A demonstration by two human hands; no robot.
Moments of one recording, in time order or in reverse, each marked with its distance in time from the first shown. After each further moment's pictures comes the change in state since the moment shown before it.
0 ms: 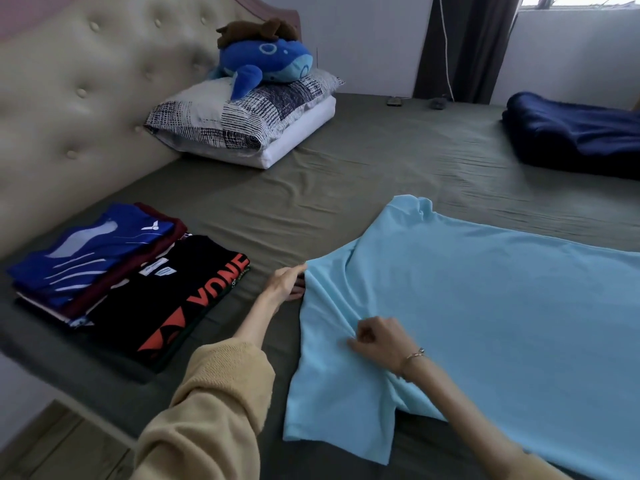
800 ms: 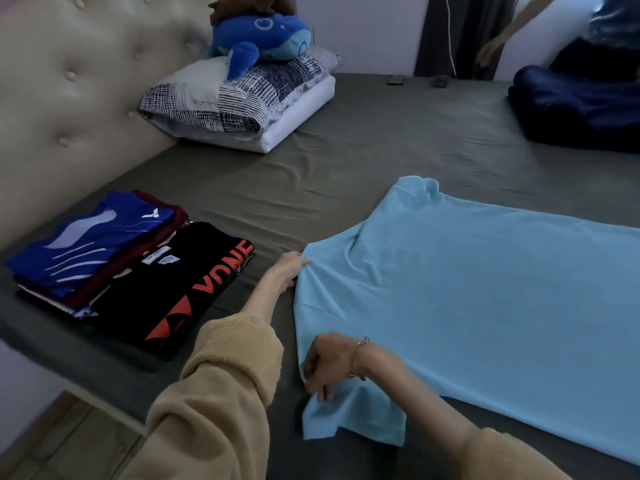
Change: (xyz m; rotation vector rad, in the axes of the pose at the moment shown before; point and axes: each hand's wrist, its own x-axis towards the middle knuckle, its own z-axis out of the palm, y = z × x) left_hand -0.006 0.011 -0.005 0.178 -0.045 -0.051; right_hand 0.000 -0.074 0.037 -0.009 -0.653 -0.089
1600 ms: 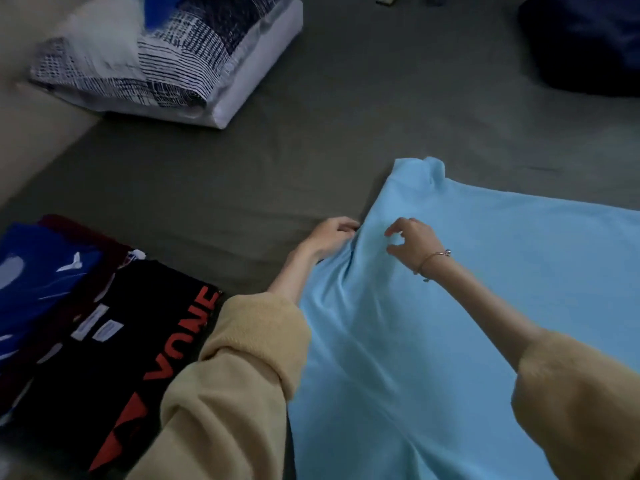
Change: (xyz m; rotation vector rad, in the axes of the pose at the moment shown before) left_hand 0.098 0.089 0.066 0.299 -0.303 0.259; right_hand 0.037 0.130 -0.196 0.116 0.816 0.365
